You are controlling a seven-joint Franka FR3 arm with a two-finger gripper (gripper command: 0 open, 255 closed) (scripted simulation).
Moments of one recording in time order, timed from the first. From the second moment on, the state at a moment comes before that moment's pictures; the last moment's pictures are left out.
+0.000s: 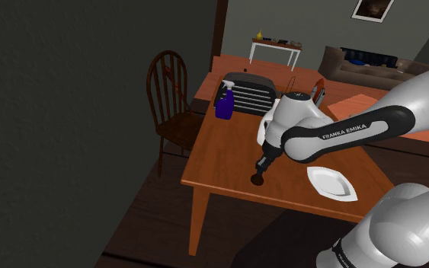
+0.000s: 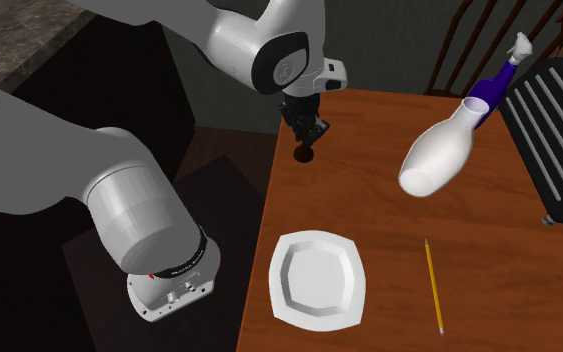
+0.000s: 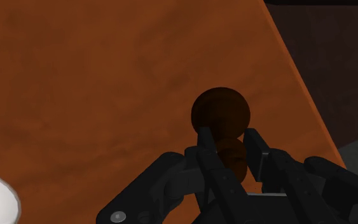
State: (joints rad) arm -0.02 -0.41 0.13 -2.79 -0.03 2.46 0.00
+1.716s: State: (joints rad) arm -0.03 -0.64 0.07 -2.71 -0.03 2.16 -0.08
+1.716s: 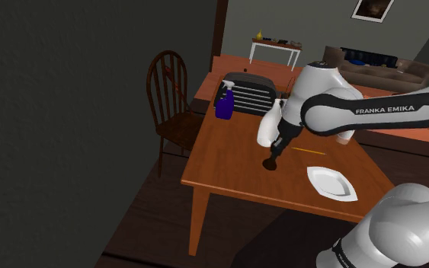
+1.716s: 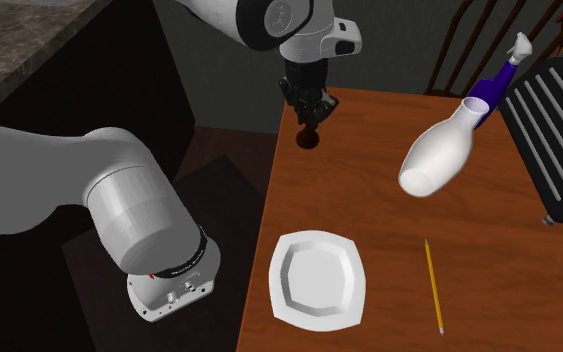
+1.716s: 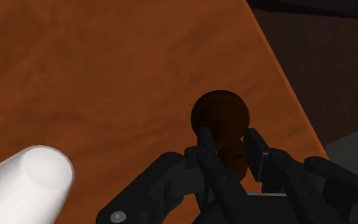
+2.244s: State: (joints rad) arm -0.14 -0.87 -0.09 -2.83 -0.13 2.06 -0.27
